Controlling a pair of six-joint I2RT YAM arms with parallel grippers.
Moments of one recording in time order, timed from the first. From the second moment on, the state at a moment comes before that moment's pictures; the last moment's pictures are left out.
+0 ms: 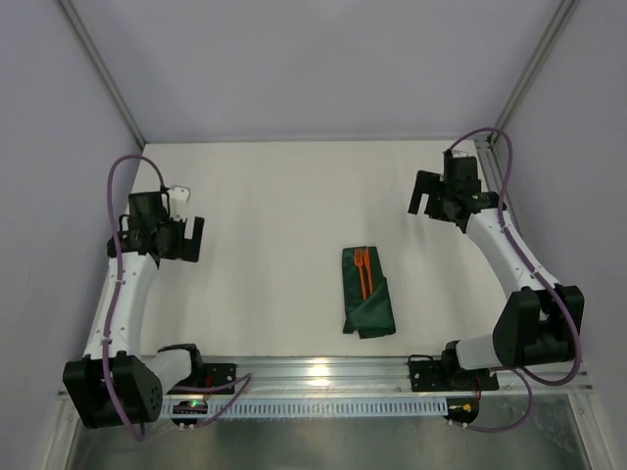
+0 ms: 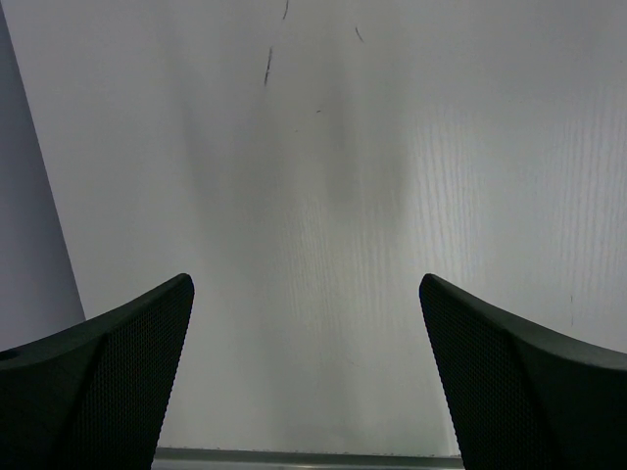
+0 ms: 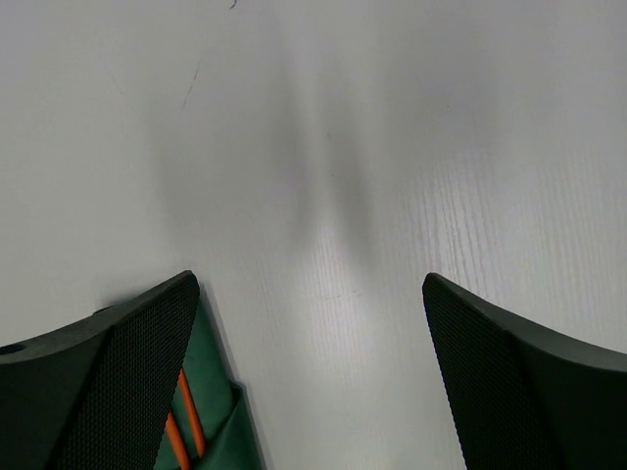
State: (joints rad) left arm 0.09 1.11 0.98 -0.78 0.00 0.27; right arm 0.09 1.41 1.14 -0.55 0.08 0.27
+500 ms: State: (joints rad) left arm 0.11 1.11 0.94 -0.76 0.12 0.29; right arm 0.73 0.91 0.81 -0.61 0.07 0.43
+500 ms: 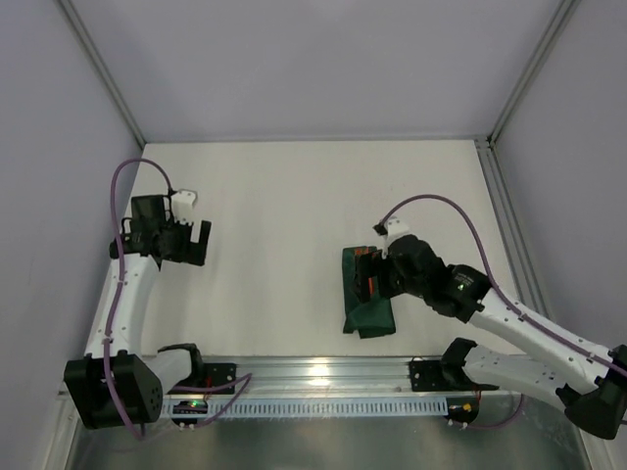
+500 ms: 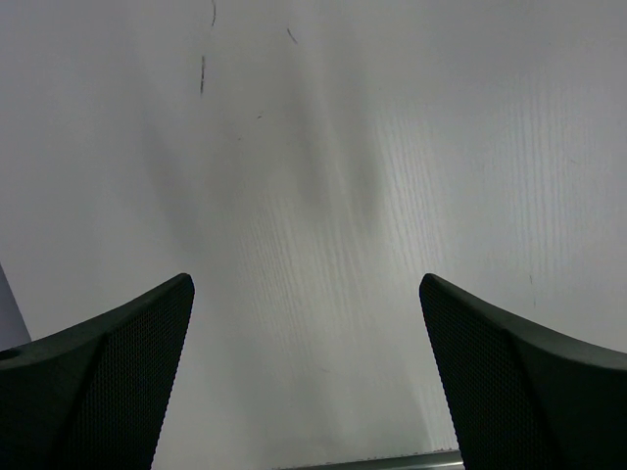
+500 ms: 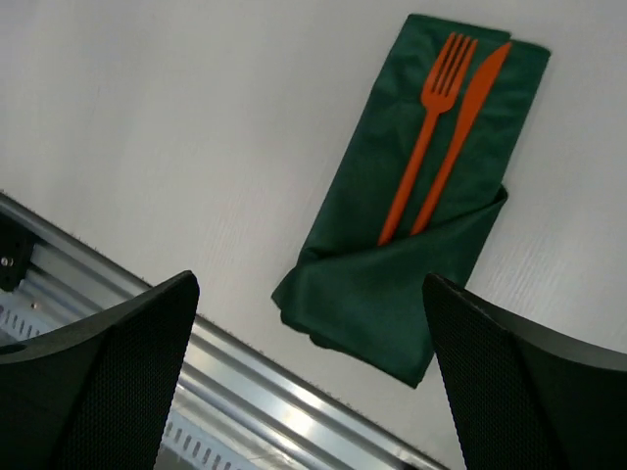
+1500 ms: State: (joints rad) left arm 0.11 1.09 0.94 -0.76 0.26 0.32; right arm 1.24 1.51 0.89 -0.79 0.49 0.83
